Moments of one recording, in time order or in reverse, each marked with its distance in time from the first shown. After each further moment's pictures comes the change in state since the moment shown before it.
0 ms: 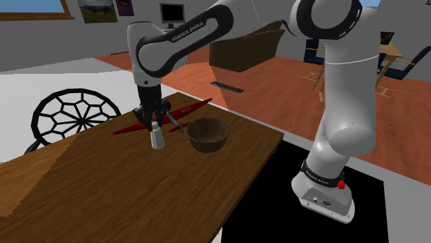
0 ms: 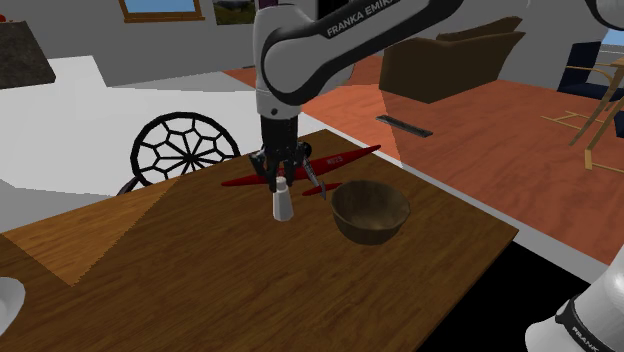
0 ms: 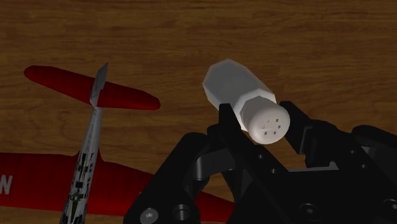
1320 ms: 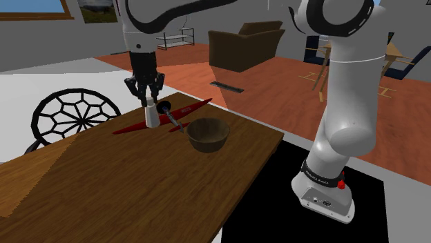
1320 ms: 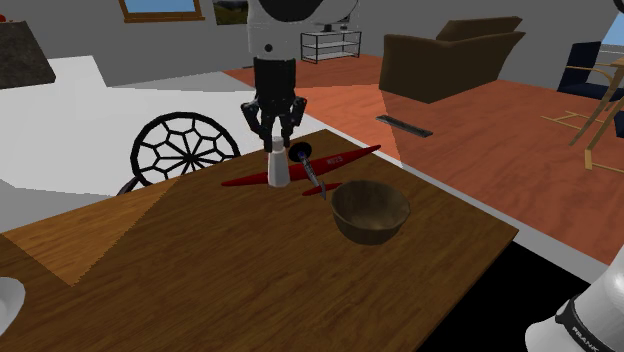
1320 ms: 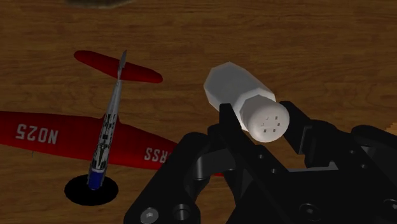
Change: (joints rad) arm -0.002 -0.058 0.007 0.191 0.013 -0.246 0.008
